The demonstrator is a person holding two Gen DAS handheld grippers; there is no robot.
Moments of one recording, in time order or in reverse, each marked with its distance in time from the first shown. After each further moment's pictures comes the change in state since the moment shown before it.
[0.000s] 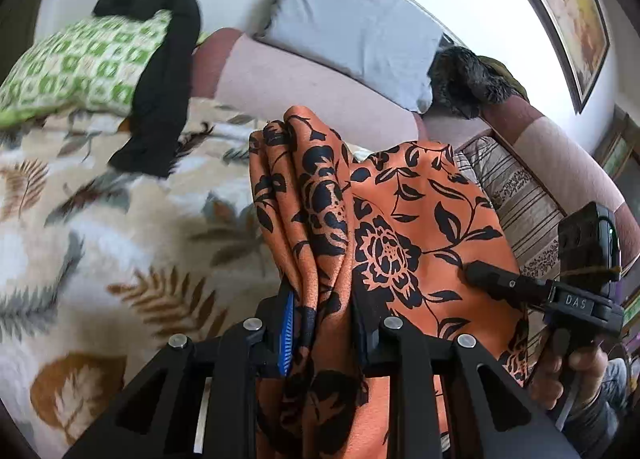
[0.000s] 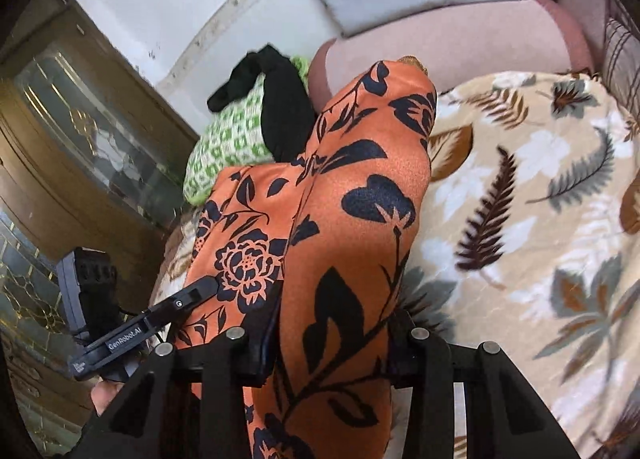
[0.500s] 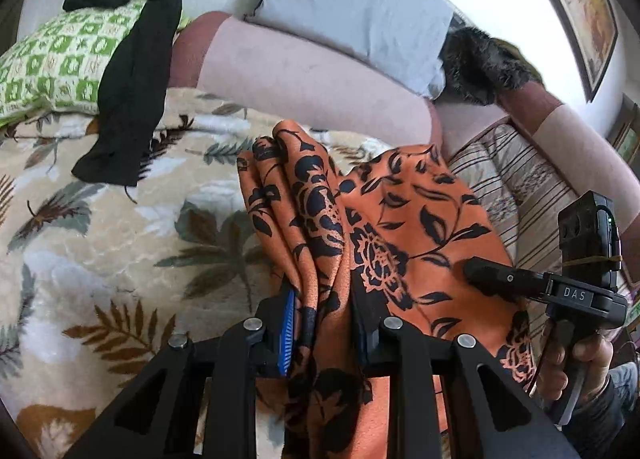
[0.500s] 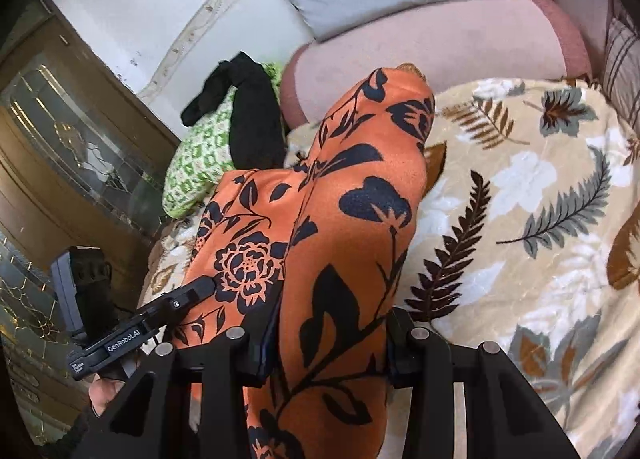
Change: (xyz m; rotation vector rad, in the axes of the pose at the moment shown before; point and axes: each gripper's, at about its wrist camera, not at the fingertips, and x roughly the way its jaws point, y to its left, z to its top) left arm 0.085 -0.006 0.018 0.007 0.054 0.040; right arm 0.040 -0.066 0.045 0.022 0.043 -0.026
